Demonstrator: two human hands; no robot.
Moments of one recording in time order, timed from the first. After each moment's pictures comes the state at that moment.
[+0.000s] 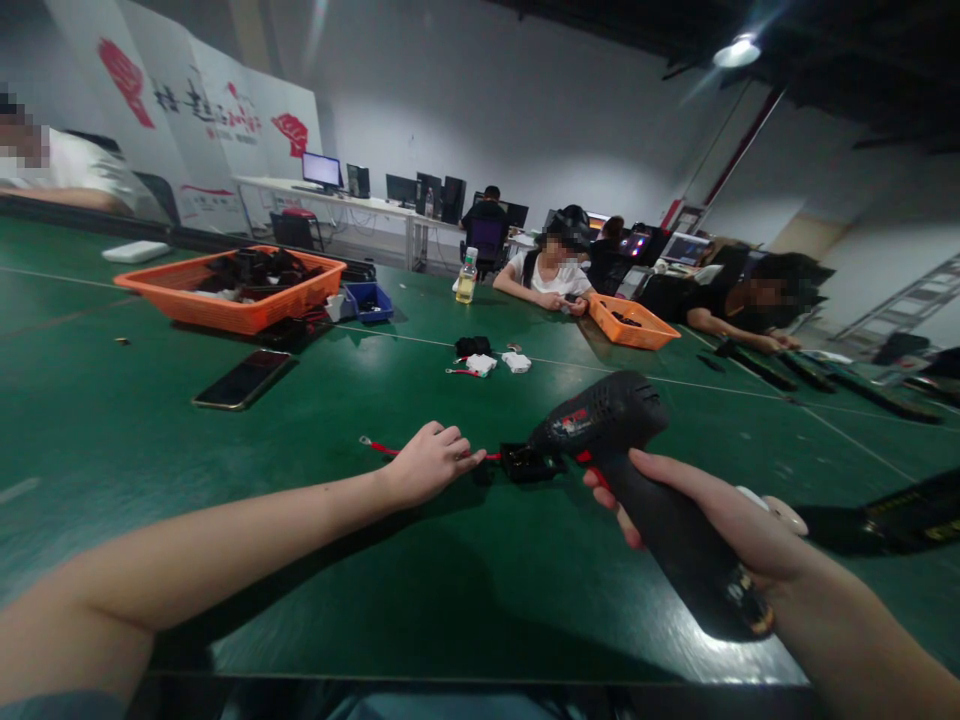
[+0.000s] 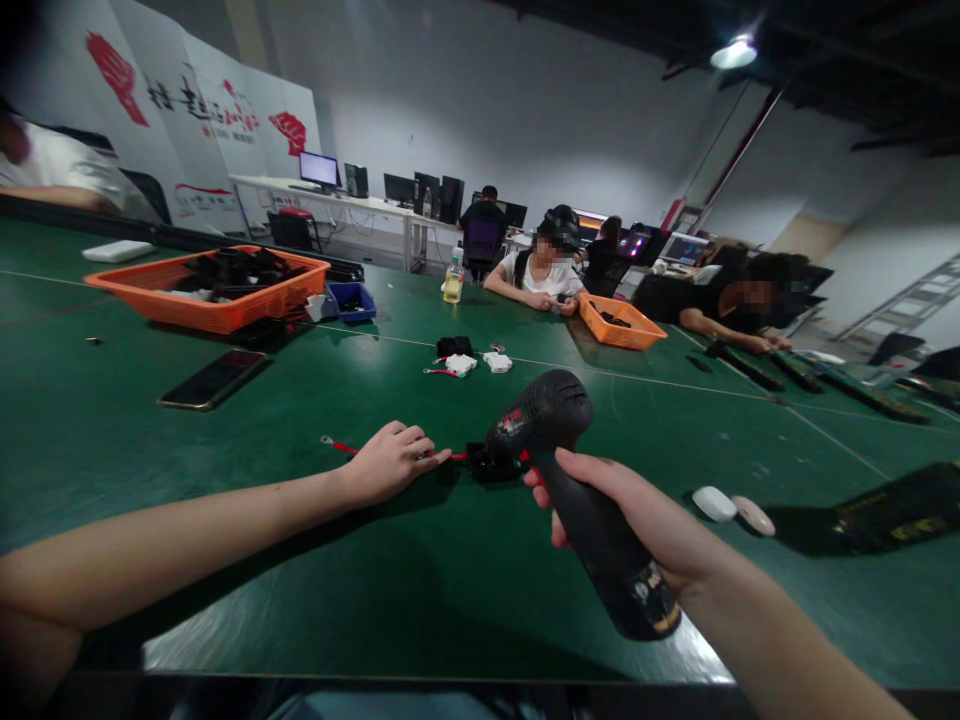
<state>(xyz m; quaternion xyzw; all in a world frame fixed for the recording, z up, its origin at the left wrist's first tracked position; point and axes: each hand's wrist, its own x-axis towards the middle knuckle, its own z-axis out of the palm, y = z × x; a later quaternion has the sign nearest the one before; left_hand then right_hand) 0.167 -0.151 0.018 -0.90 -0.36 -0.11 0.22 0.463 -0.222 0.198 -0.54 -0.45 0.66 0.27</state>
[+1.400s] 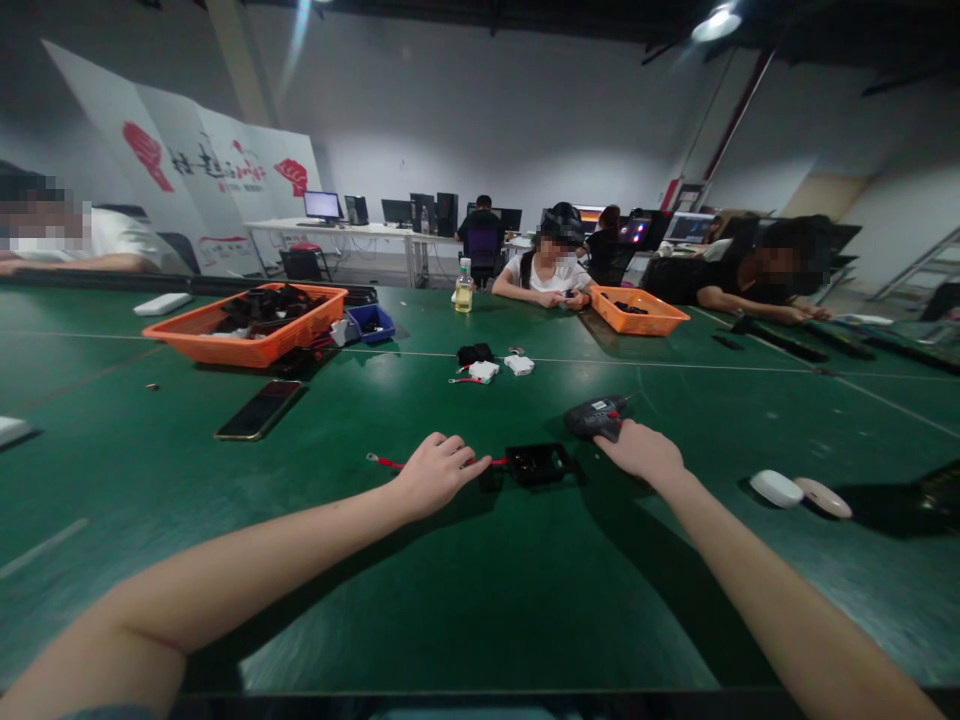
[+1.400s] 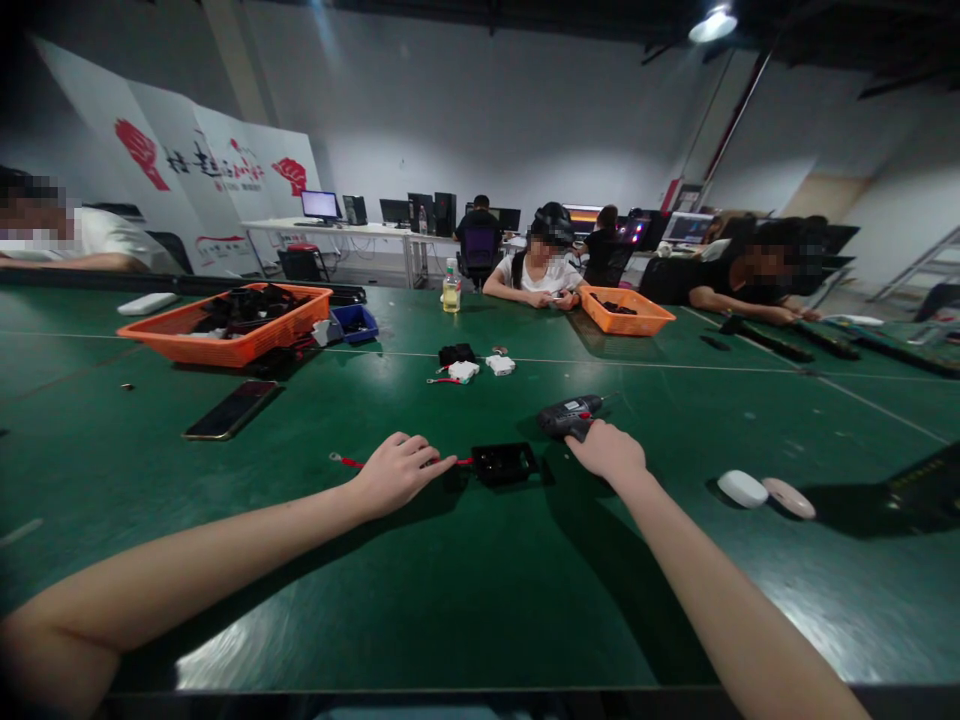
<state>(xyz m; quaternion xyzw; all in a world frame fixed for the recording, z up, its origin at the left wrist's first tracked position) 0.173 -0.155 0.028 -0.90 -0.36 -0.11 0.23 0.538 -0.063 0.060 -0.74 -0.68 0.03 0.00</state>
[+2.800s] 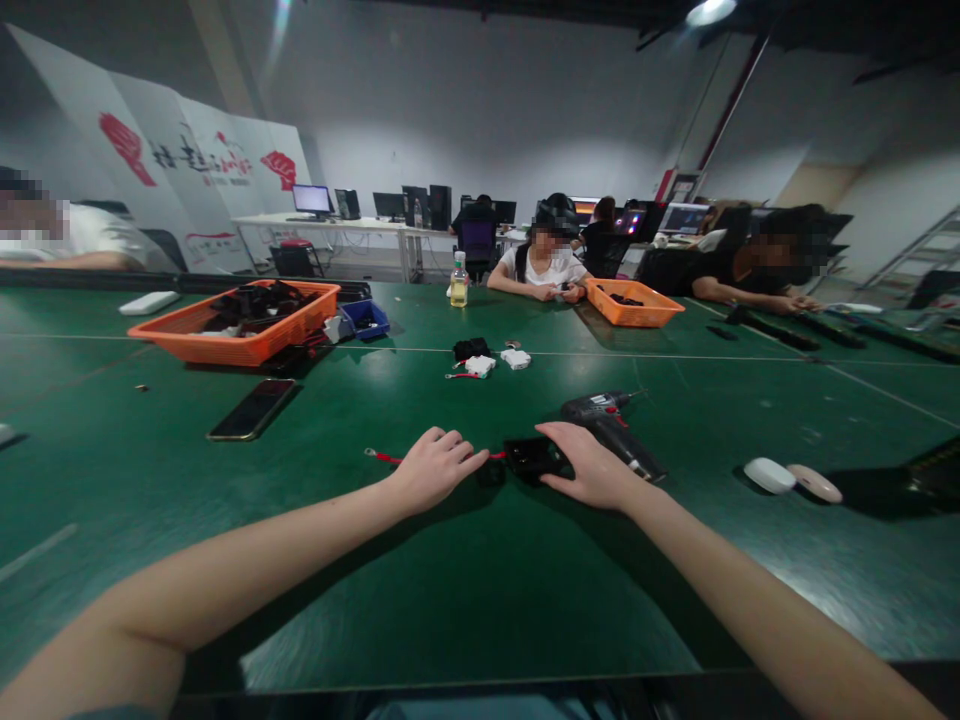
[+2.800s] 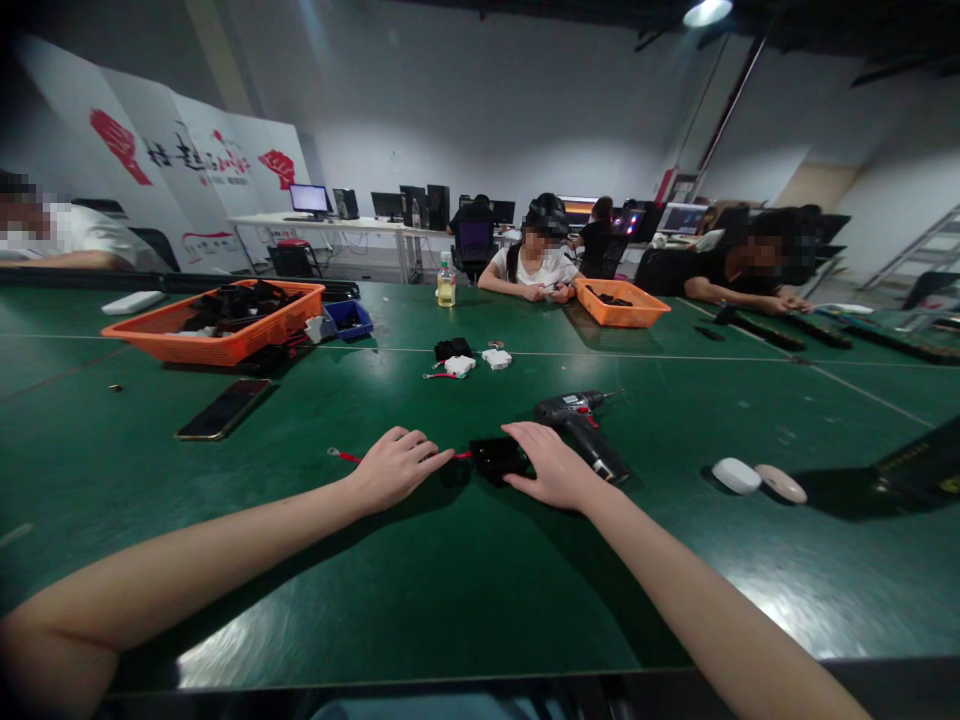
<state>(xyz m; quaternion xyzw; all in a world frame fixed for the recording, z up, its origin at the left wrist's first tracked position) 0.176 -0.157 0.032 -0.90 -0.35 -0.10 0.23 0.487 -0.114 0.046 -0.32 -0.93 0.03 0.19</state>
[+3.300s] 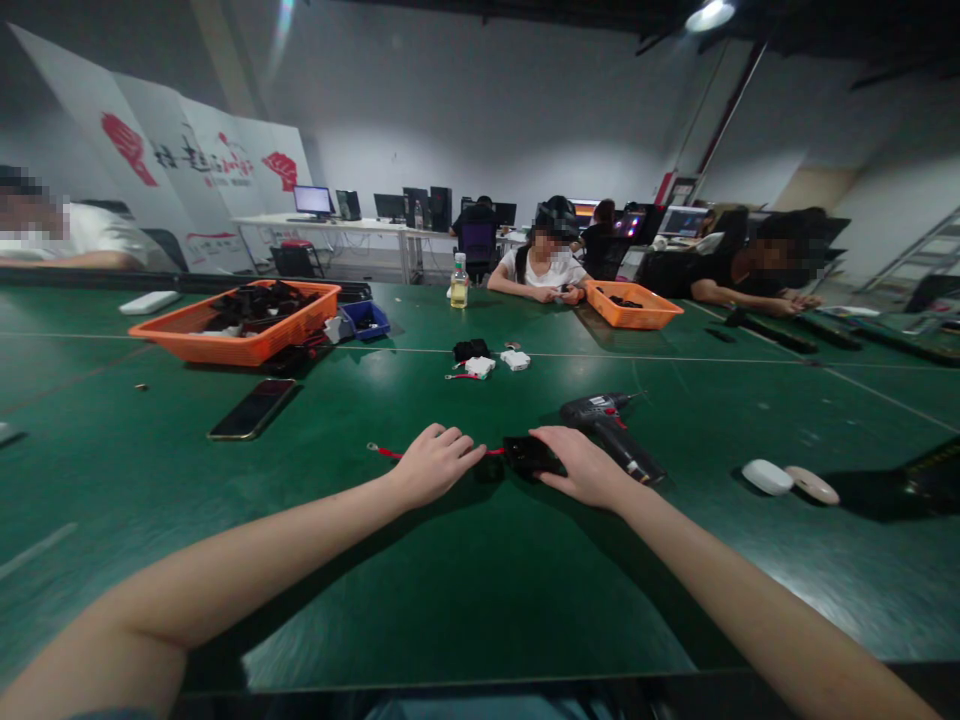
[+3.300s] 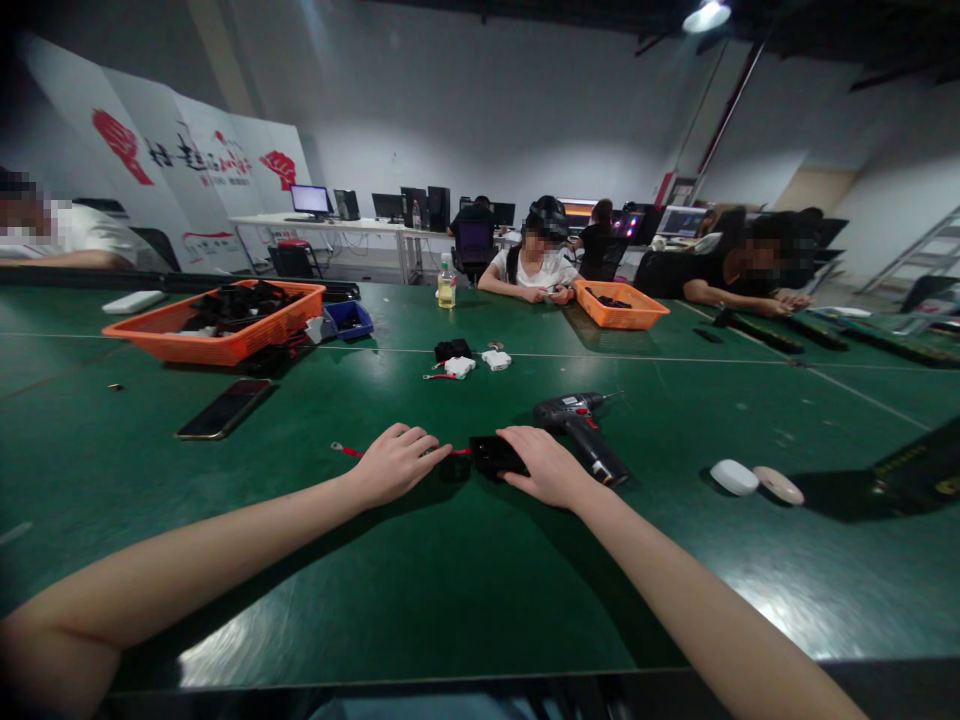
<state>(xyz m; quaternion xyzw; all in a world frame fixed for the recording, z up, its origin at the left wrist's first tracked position) 0.175 -0.148 0.030 -0.89 -0.36 -0.11 0.25 0.484 -0.105 0.037 -0.31 -0.93 0.02 0.18</state>
